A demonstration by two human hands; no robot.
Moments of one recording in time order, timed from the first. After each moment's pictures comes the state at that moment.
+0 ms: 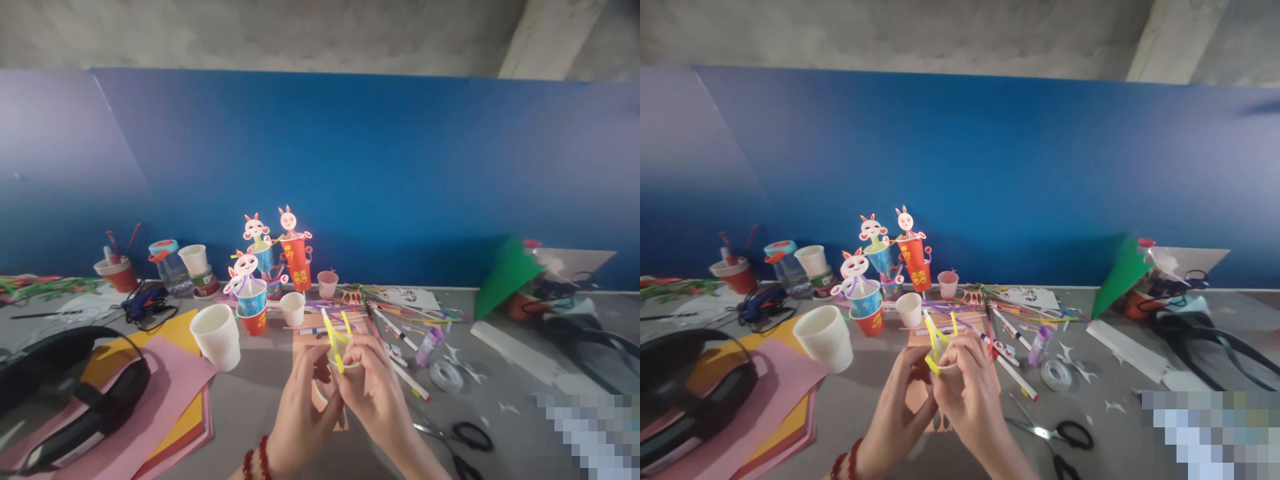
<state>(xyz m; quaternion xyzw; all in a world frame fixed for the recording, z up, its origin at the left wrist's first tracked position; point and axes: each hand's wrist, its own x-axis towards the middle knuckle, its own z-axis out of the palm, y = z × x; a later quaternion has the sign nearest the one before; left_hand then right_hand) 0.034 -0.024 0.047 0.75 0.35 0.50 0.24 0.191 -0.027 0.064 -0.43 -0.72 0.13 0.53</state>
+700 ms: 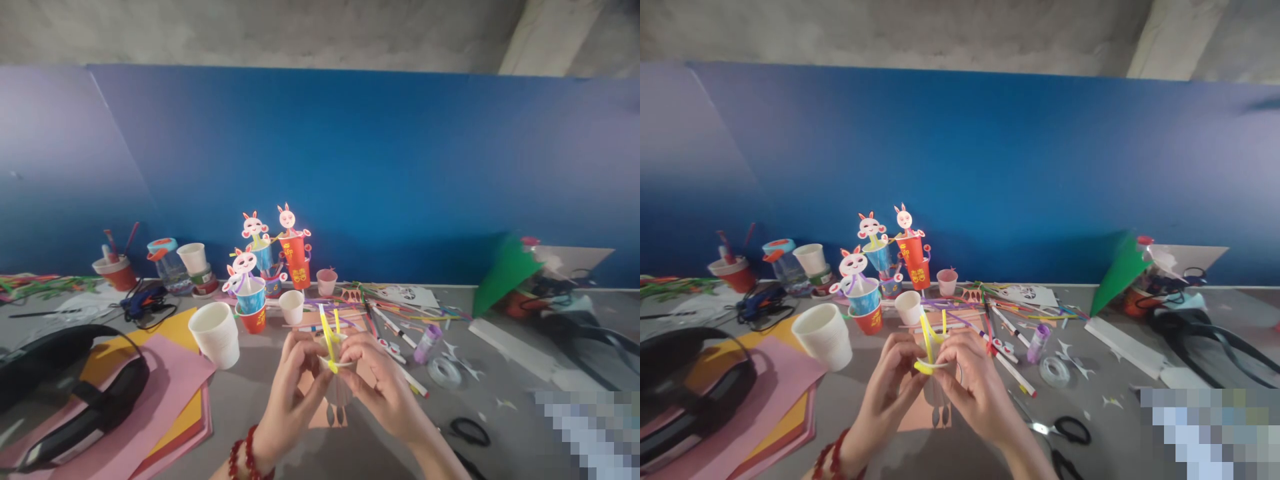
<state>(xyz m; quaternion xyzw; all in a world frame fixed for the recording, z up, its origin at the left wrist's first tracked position) 0.024 -0.016 0.063 0.72 0.31 0.52 0.34 0.209 -0.024 0.076 -0.35 -0.76 0.24 0.49</state>
